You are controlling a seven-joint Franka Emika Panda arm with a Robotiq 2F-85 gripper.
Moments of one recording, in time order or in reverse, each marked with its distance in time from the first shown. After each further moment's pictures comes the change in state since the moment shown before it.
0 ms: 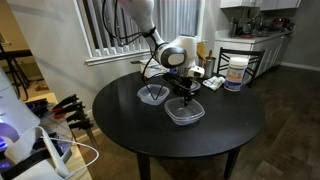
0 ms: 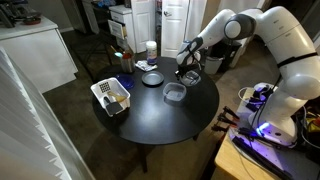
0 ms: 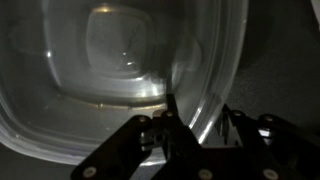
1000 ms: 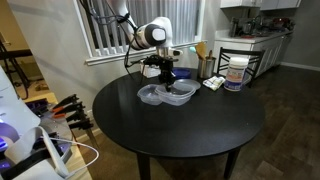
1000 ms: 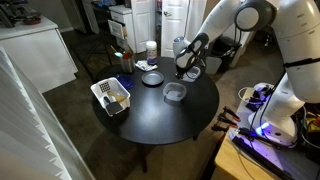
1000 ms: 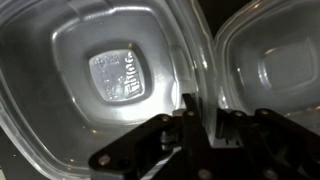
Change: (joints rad) arm 0.303 -0.261 -0.154 -0.276 -0.291 -0.096 0.201
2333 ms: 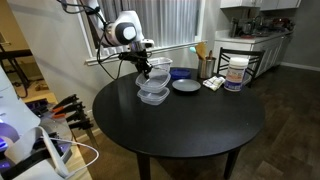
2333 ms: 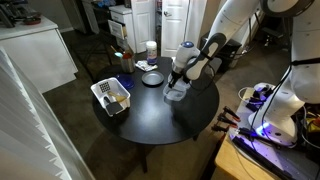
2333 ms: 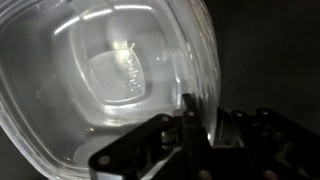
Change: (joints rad) arm 0.023 -0.218 0.195 -0.359 -0.048 0.432 0.041
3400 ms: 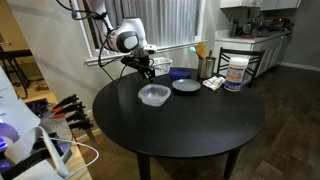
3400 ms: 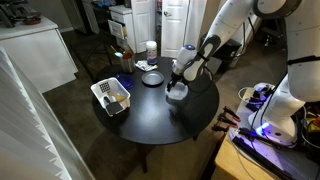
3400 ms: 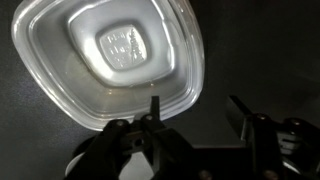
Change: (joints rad) arm -0.165 0.085 0.147 0.025 0.106 0.090 -0.090
